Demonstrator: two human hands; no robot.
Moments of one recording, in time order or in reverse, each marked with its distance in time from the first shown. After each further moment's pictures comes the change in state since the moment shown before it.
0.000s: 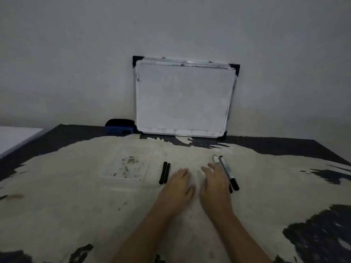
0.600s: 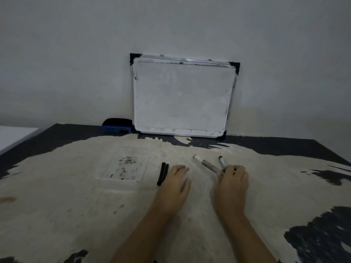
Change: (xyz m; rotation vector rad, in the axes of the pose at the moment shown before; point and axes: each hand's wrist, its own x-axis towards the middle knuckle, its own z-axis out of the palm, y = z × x) left_hand -0.003 0.003 -0.007 -0.235 0.328 0.062; right_hand 0.016 0.016 -0.017 -0.284 0.113 0.288
